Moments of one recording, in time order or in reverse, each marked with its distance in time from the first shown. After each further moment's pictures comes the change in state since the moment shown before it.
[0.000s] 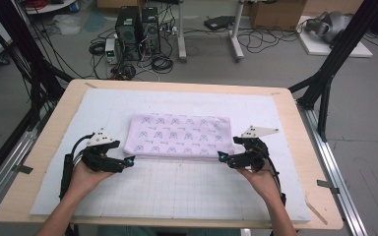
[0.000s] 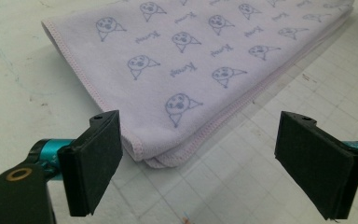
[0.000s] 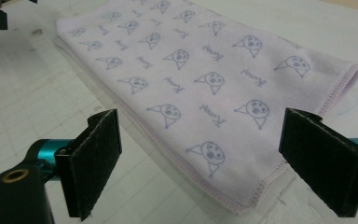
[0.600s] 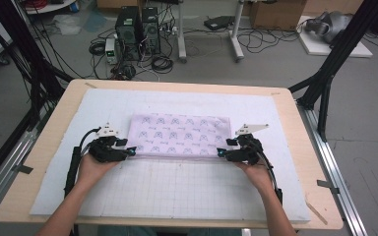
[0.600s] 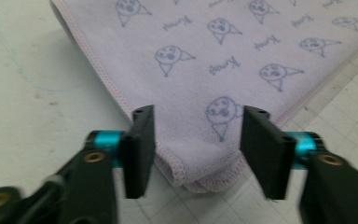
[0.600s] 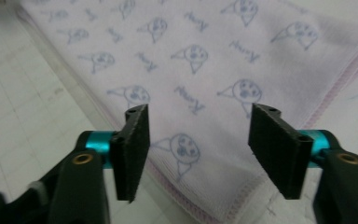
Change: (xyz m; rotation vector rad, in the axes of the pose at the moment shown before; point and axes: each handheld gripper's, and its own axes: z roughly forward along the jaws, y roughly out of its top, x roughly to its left) left arm 0.021 0.005 0.030 0.038 0.043 -0.026; right arm -0.024 -0.006 0.032 0.082 0.007 0.007
